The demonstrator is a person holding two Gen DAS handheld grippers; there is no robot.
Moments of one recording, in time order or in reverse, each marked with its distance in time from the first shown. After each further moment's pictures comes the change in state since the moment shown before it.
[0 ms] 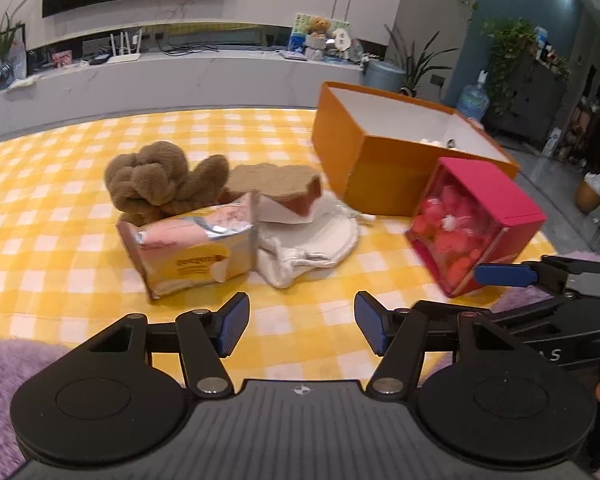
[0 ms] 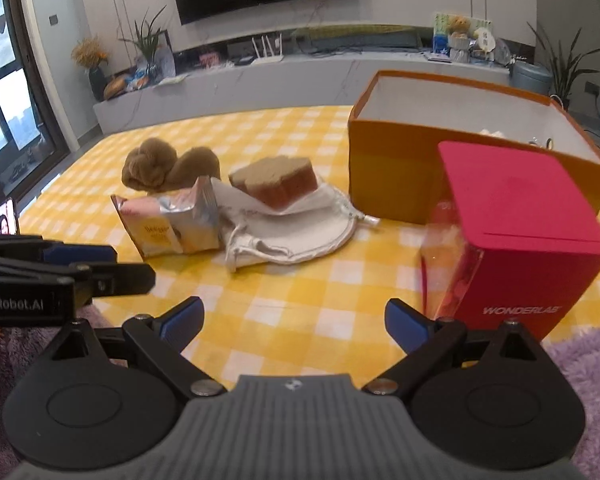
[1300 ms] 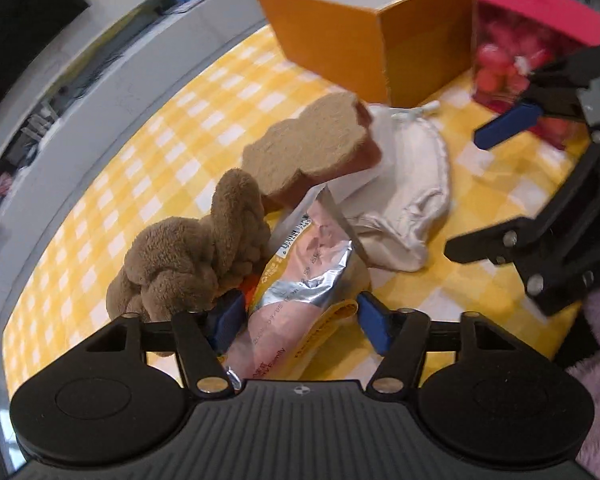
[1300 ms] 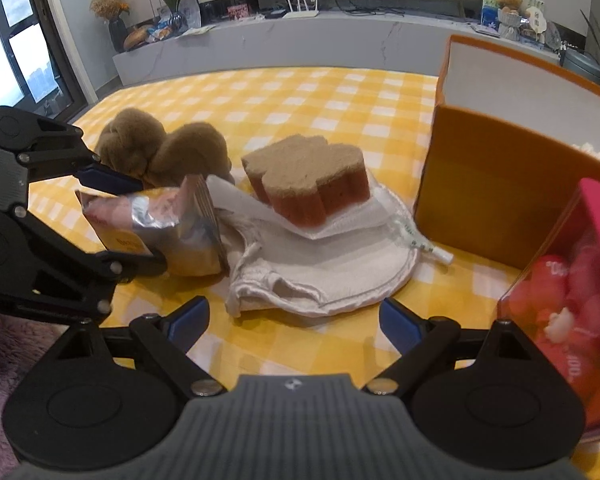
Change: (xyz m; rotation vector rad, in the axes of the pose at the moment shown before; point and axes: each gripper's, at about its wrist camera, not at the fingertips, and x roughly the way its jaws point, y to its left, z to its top) left arm 0.102 0.026 0.049 0.639 0.283 0.121; right arm 0.103 0.014 0.046 -0.080 0.144 0.065
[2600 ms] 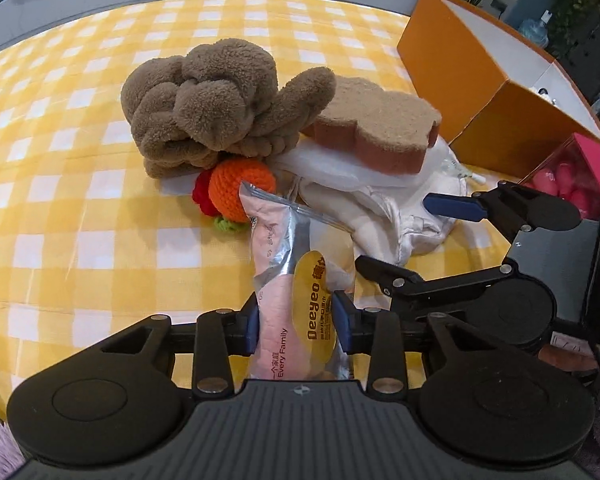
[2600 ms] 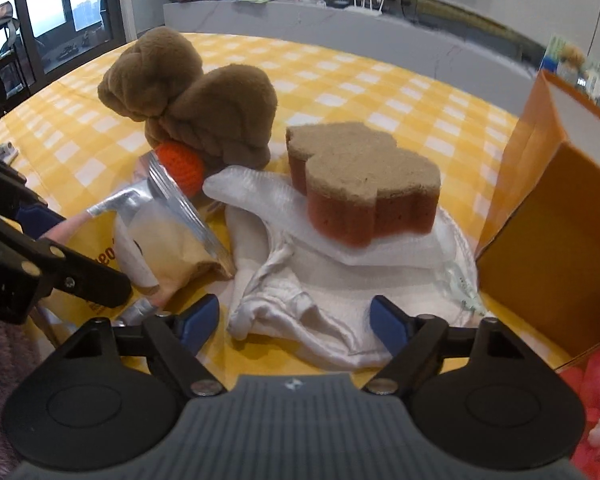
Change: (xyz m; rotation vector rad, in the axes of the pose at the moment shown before) left arm -0.004 0.033 -0.042 -0.719 0.100 -0.218; right arm 0.055 0.029 0.004 -0.263 0.011 -0.007
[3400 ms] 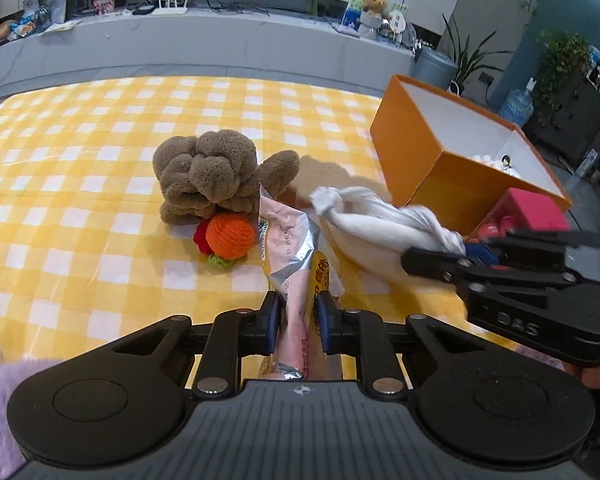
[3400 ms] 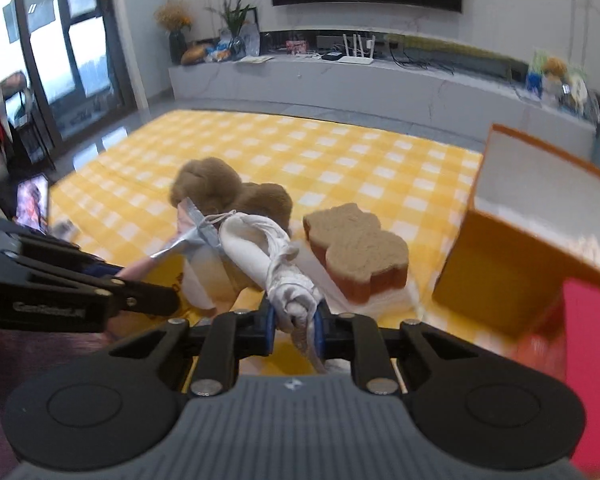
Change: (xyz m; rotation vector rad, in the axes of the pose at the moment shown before) left arm -0.065 -0.024 -0.031 -0.046 -0.270 -0.014; right arm -0.111 -0.010 0.004 0.138 -0.152 0.090
